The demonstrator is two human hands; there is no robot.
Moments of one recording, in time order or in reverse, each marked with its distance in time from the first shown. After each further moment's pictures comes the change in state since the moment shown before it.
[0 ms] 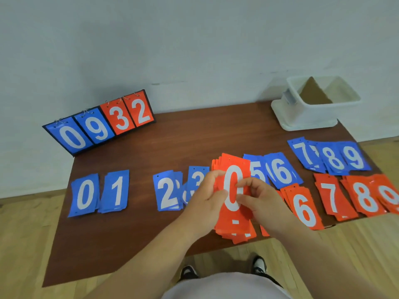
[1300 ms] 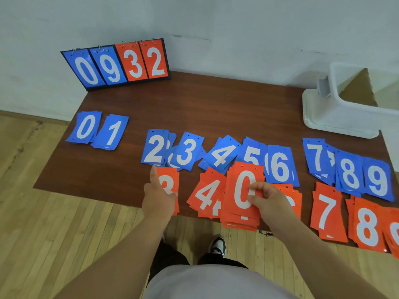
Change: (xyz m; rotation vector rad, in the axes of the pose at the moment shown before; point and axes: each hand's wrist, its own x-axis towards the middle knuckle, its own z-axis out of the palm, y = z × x) left_hand 0.003 -0.136 0.074 0.464 0.737 -0.716; right_hand 0.041 0.087 -0.115 -0.117 -0.123 0.178
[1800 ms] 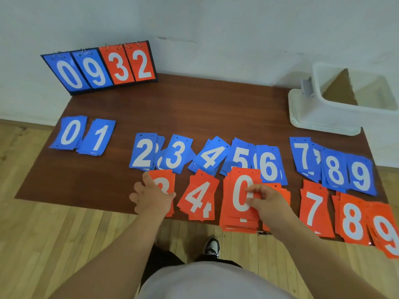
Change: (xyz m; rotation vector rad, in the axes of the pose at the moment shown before) left_hand 0.016 0.021 0.013 0.173 -0.028 -0.091; right_hand 0.001 0.000 -0.022 -0.069 0.014 0.041
